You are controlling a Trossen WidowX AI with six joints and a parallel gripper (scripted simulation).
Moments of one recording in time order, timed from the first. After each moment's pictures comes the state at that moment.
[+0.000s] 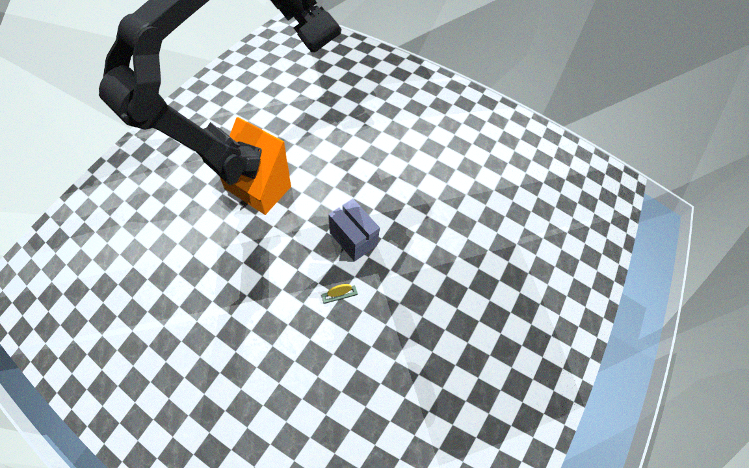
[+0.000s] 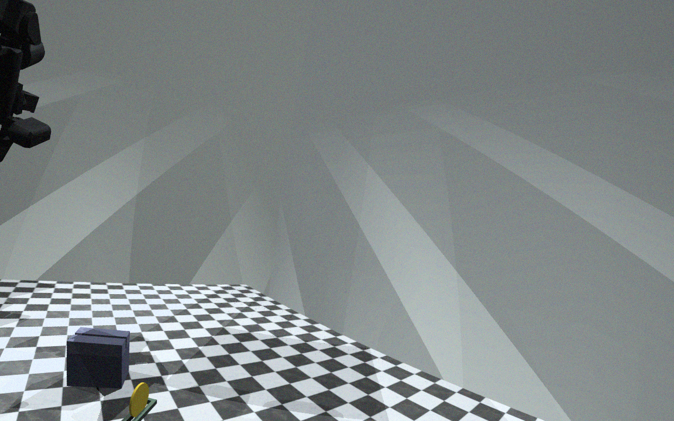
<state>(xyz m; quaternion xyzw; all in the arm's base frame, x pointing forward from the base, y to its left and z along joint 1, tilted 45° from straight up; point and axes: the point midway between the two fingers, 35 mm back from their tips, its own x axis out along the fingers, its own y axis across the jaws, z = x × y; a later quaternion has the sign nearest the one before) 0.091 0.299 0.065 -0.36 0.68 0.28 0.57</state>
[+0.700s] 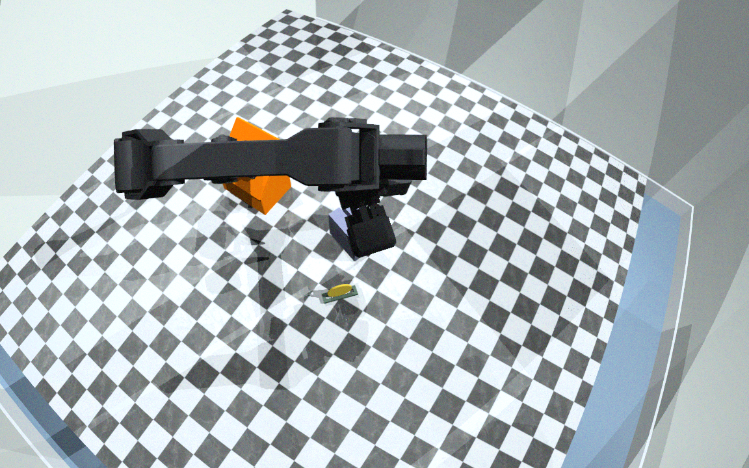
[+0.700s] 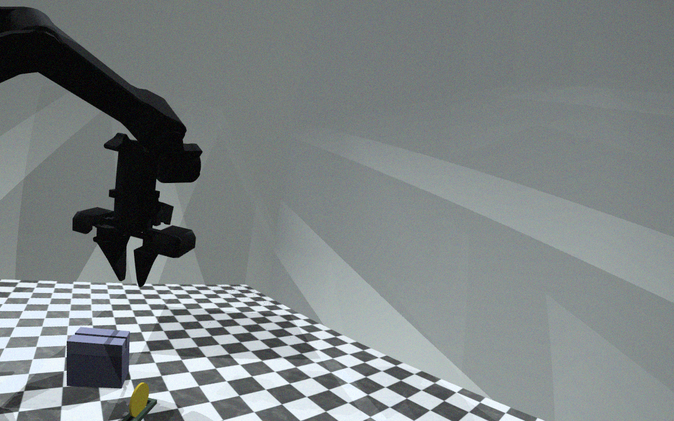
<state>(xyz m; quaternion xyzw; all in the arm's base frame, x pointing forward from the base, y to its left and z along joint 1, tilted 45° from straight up) 0.301 0.009 0.087 -0.43 0.70 0.04 0.57</state>
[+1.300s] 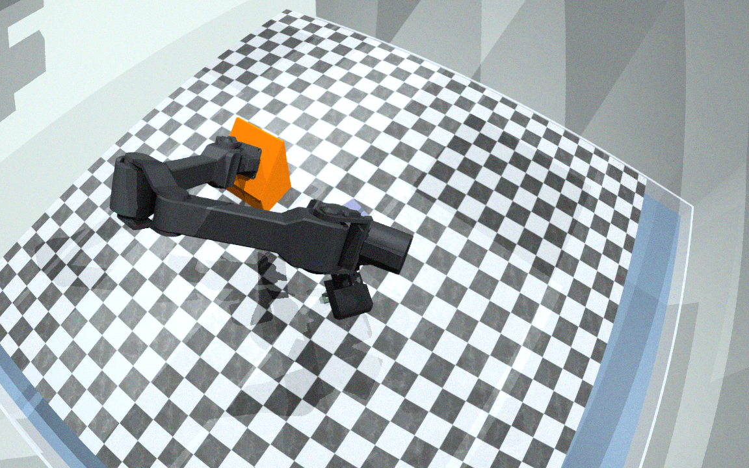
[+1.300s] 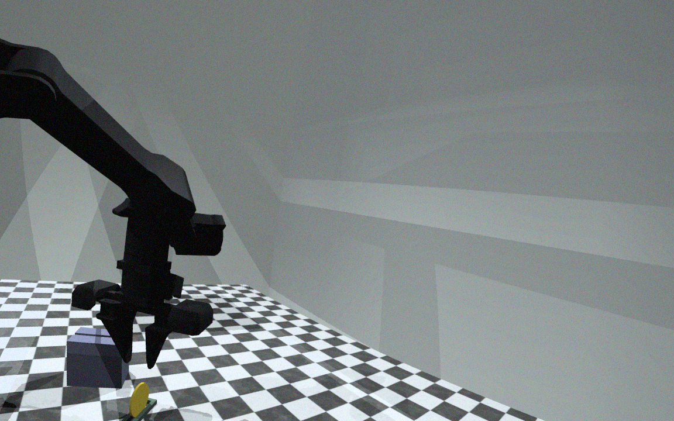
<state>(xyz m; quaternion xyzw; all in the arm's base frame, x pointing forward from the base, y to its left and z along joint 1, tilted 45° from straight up) 0.288 -0.114 0.079 -0.46 0.74 -0.01 0.49</state>
